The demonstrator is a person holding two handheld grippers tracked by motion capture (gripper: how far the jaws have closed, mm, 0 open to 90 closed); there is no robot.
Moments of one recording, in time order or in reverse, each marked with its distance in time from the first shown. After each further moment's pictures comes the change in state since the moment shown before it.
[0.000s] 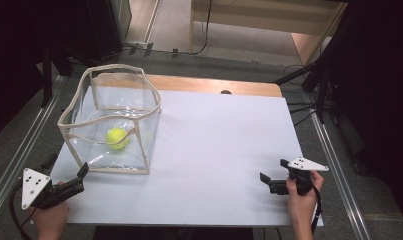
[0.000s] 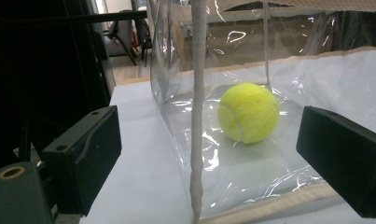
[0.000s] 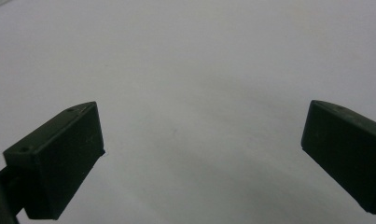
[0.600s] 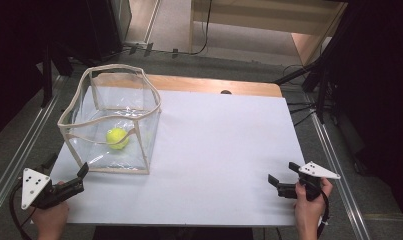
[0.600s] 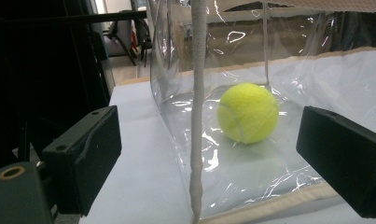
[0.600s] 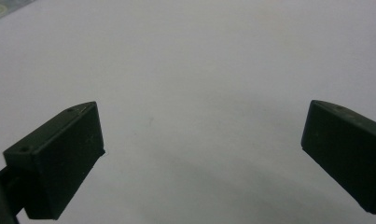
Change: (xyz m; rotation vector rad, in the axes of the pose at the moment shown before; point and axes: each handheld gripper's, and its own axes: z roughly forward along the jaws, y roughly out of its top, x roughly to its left) left arm 0.000 0.000 0.000 -0.004 -0.007 -0.002; right arm -0.013 -0.018 -0.016 -0.072 -0.028 0.041
